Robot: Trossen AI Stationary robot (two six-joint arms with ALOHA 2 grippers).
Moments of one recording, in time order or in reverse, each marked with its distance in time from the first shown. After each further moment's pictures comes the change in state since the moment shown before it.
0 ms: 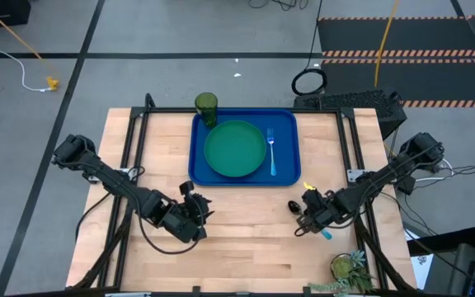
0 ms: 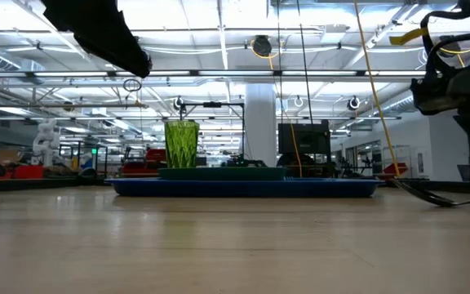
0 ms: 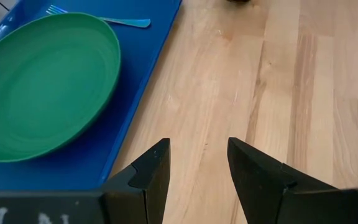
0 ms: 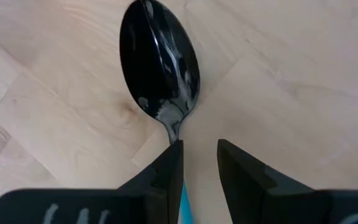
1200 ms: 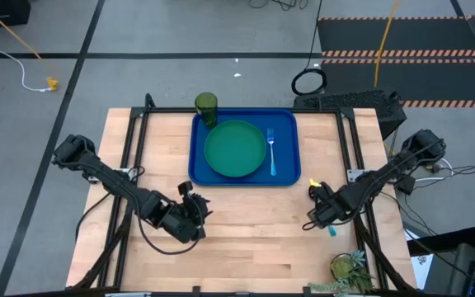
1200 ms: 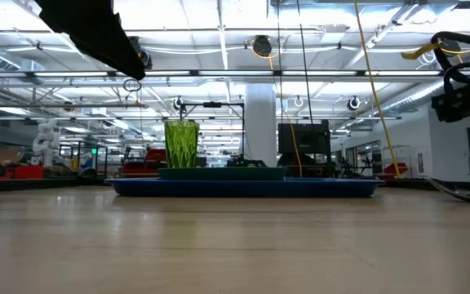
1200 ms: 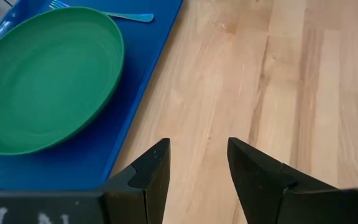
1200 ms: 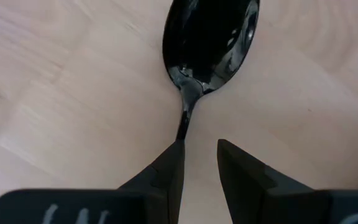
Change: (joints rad) left arm -0.008 0.000 0.000 -0.029 -0.007 -0.023; right arm 0.000 -0.005 -0.036 -0.234 -0.081 0.088
